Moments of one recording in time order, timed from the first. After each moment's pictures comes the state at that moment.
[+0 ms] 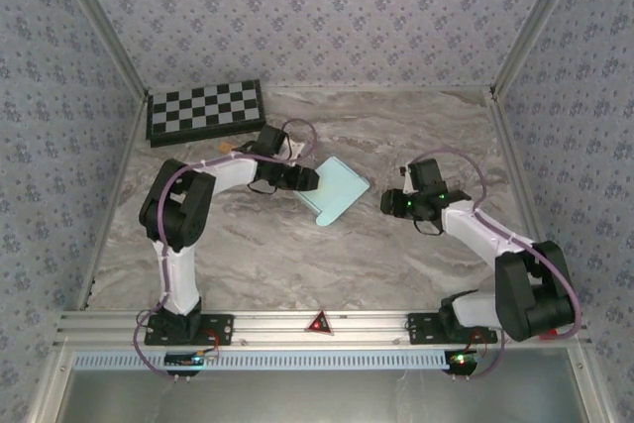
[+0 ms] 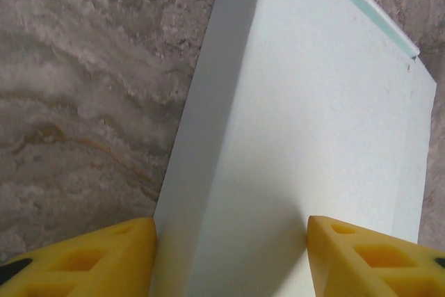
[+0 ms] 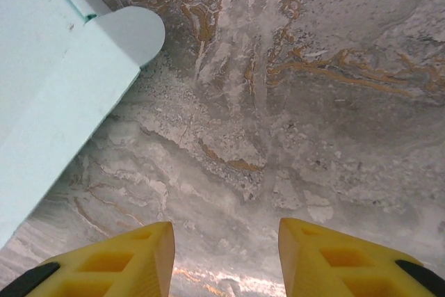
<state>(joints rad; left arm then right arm) -0.48 1.96 1.22 -0.26 0.53 -0.29 0.29 1.32 0.68 -0.33 -0.17 0.40</state>
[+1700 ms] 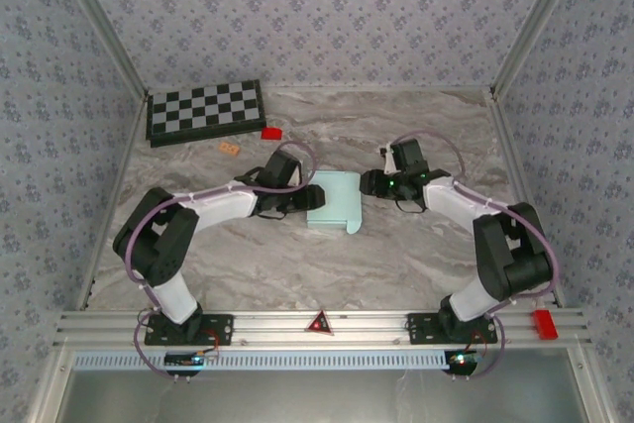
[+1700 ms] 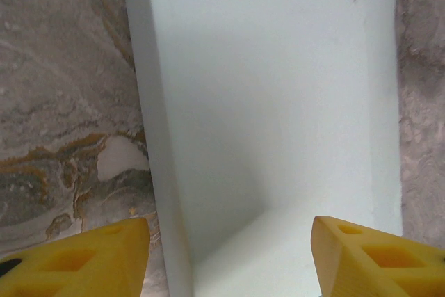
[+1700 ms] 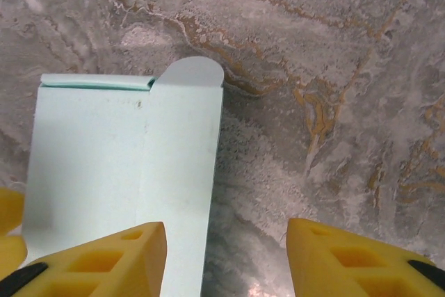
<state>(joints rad) -0.66 1.70 0.97 -0.16 0.26 -0.70 0.34 1.54 0.86 -0.22 -0.28 0.43</state>
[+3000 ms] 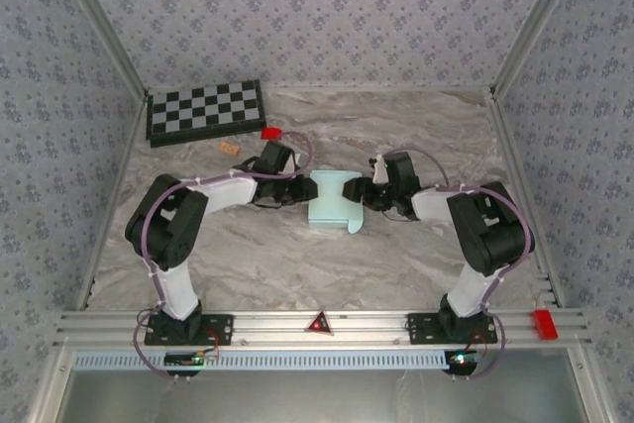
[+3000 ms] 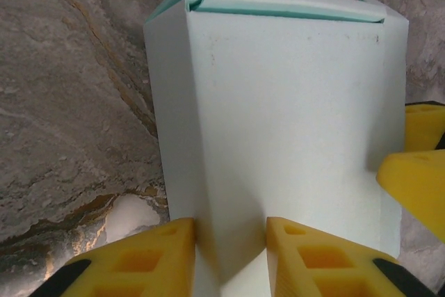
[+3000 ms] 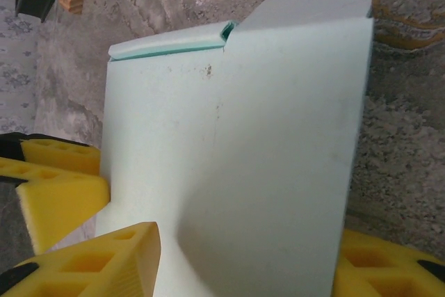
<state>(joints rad) -0.57 1.82 1.05 -0.16 0.41 -0.66 0.36 1.72 0.73 0.25 -0.56 0.66</state>
